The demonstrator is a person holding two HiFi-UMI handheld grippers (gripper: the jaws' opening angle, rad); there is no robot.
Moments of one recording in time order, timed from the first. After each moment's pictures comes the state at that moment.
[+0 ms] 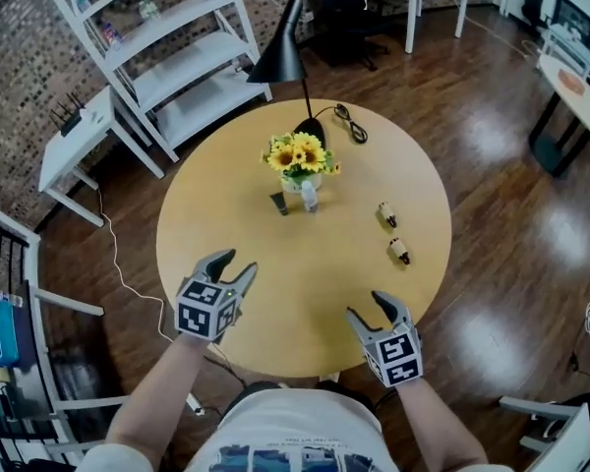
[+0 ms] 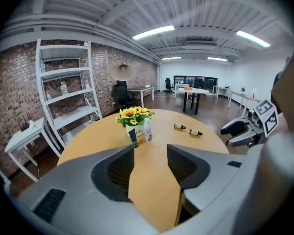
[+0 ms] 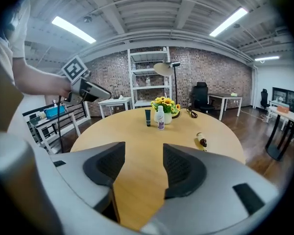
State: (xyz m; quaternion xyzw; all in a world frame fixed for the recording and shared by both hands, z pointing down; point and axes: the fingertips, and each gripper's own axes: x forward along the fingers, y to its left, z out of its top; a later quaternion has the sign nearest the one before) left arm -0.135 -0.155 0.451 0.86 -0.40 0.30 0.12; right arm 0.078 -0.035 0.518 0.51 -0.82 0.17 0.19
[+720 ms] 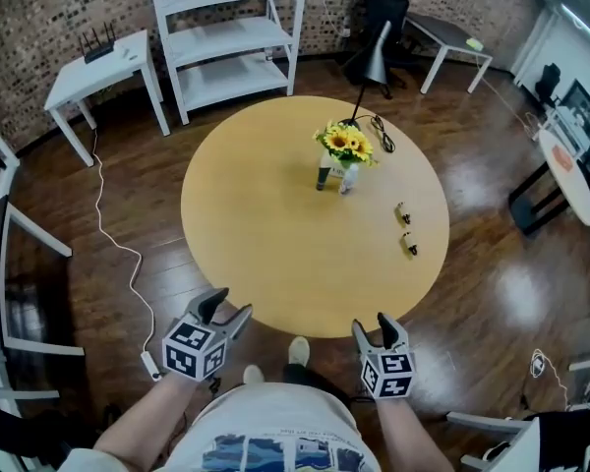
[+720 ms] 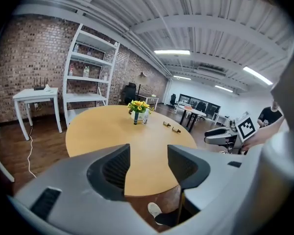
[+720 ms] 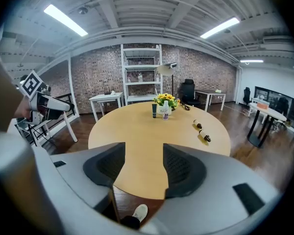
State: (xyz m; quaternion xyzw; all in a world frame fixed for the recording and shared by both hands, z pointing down) left arm -0.302 0.070 0.452 0.86 -0.42 0.18 0.22; right arm -0.021 0.103 0.489 0.58 -0.76 0.19 0.22
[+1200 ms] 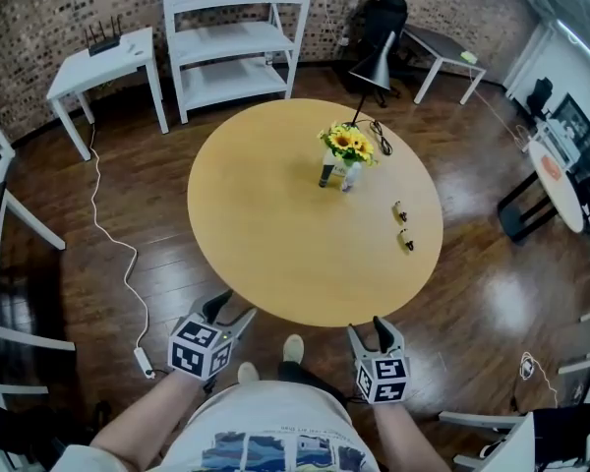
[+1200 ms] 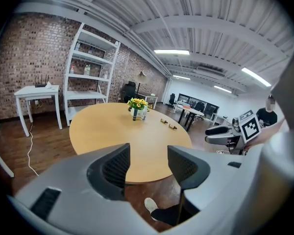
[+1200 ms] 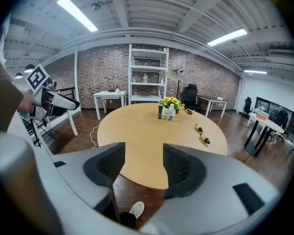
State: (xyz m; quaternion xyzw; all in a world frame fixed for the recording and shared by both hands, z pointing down) left arm -0.325 0.121 0.453 0.86 -0.42 0.18 0.24; right arm -0.061 0.157 0.473 0.57 -0.77 0.15 0.24
